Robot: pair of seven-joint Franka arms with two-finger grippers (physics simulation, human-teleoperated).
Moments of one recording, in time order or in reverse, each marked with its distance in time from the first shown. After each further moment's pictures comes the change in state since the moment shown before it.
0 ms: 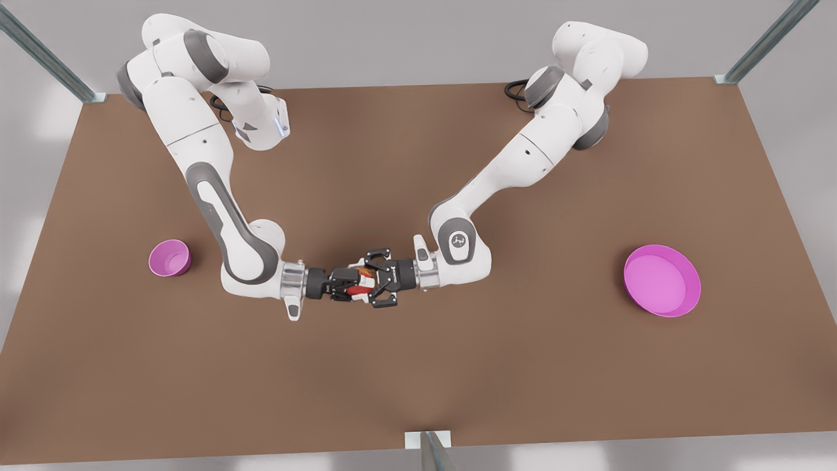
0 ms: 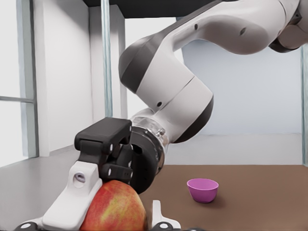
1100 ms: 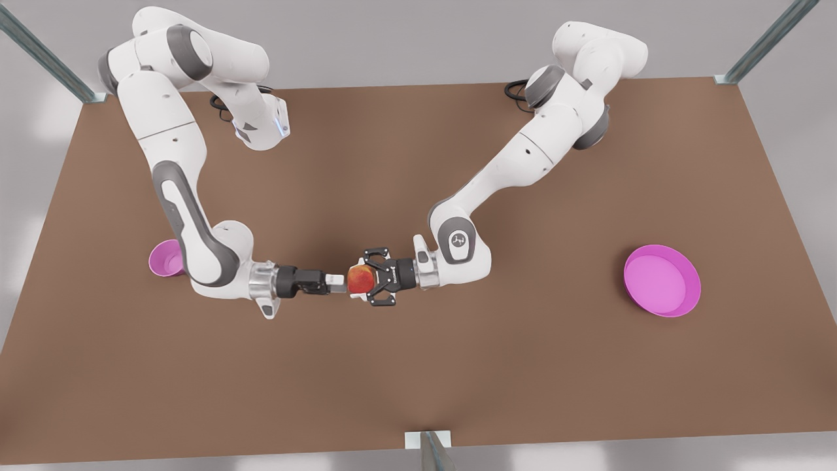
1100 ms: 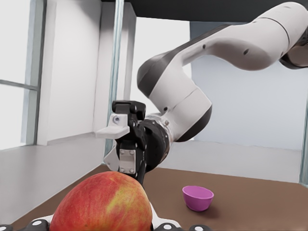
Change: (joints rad) left arm 0.000 -0.003 -0.001 0.001 -0.006 0.005 -0.102; right arm -0.127 -0.048 -0.001 -0.066 0.003 -0.185 0.153
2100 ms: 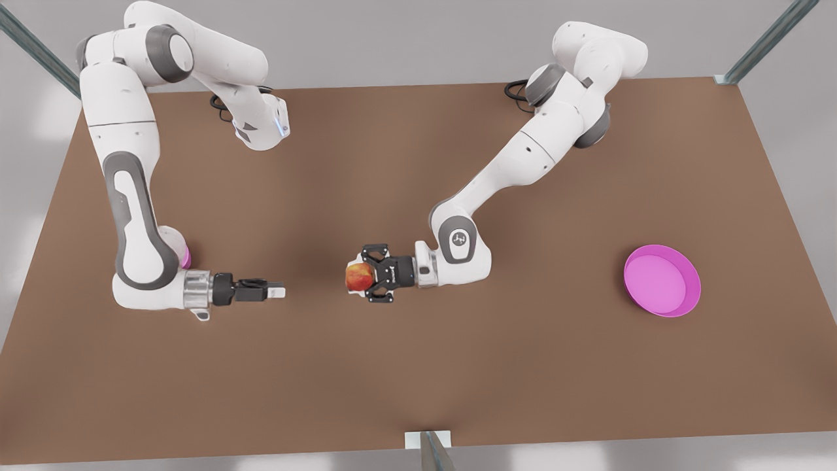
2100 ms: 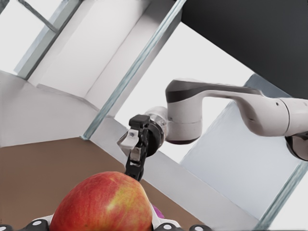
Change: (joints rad) left arm 0.000 -0.011 0.007 -0.001 0.016 -0.039 -0.526; right arm -0.158 -0.044 -0.081 0.023 -0.378 -0.134 0.522
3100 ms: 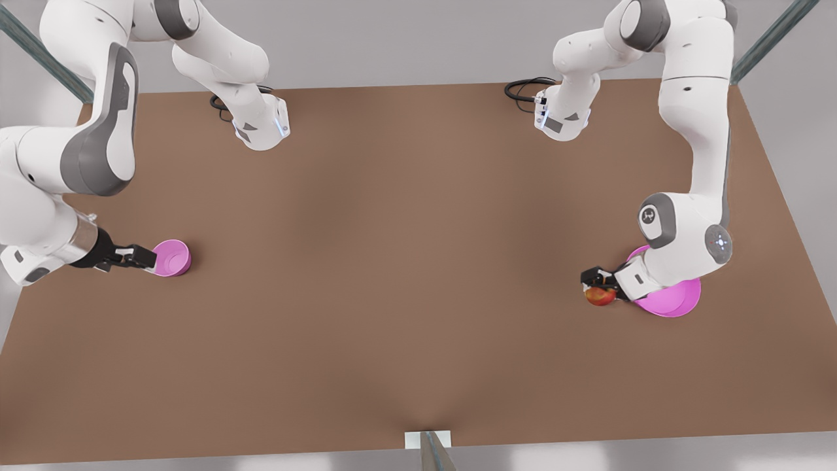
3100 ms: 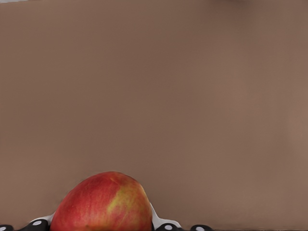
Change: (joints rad) left arm 0.610 -0.633 0.177 -0.685 1.410 -0.257 -1.312; right arm 0.129 -0.271 -0.181 0.429 -1.197 -0.220 0.214
